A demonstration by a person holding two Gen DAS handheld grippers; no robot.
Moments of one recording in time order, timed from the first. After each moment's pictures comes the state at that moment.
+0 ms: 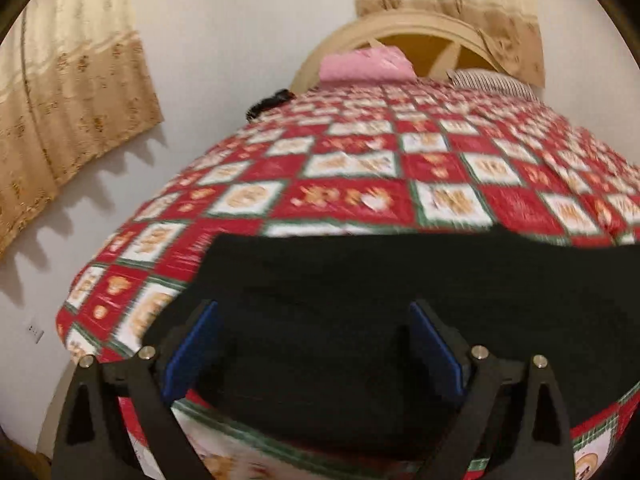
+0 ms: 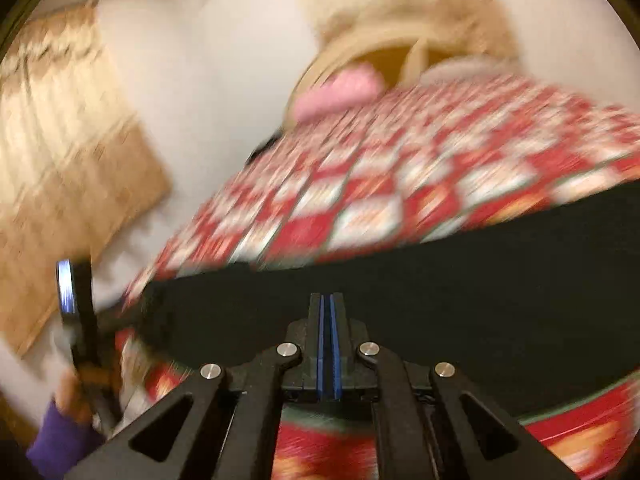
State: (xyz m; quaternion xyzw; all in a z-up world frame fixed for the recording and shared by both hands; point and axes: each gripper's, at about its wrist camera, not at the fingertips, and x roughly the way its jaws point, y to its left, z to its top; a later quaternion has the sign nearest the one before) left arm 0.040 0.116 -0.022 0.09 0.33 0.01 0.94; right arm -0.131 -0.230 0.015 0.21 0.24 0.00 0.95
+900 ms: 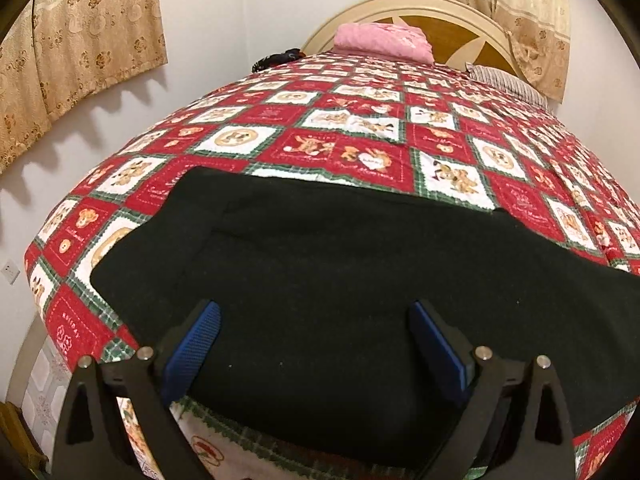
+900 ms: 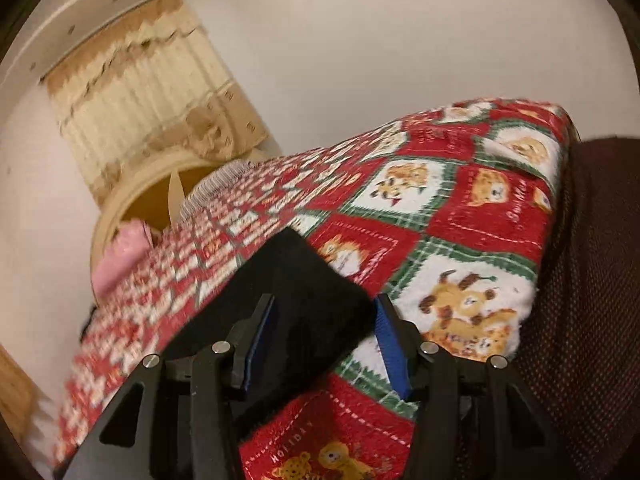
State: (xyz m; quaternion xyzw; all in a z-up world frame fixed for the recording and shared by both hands) left arm 0.041 0.118 -0.040 0.00 0.39 0.01 0.92; right arm -0.260 -0.456 -0.001 0.30 0.16 -0.35 0.87
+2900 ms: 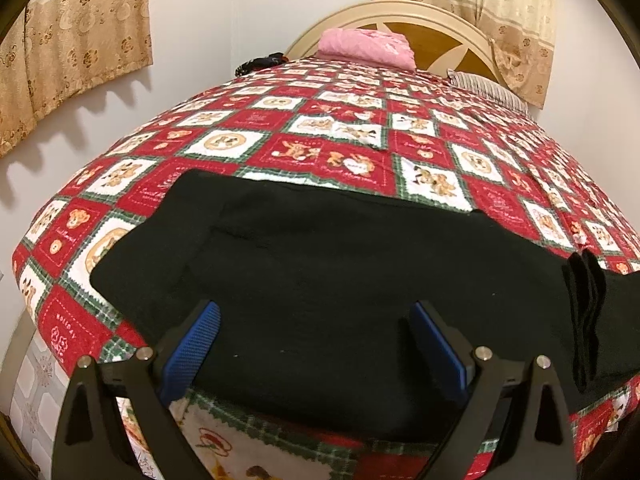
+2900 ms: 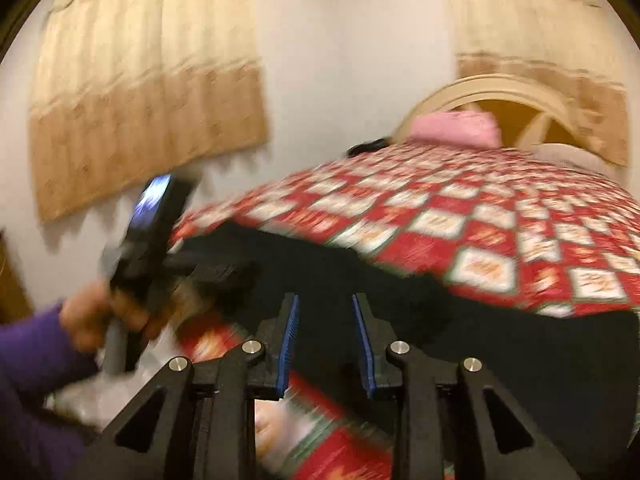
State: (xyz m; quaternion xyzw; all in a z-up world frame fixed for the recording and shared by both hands) left arm 0.033 0.126 -0.033 -0.02 0.39 -0.03 0.92; right arm -0.084 -0.121 0.012 0.03 0.24 0.17 0.96
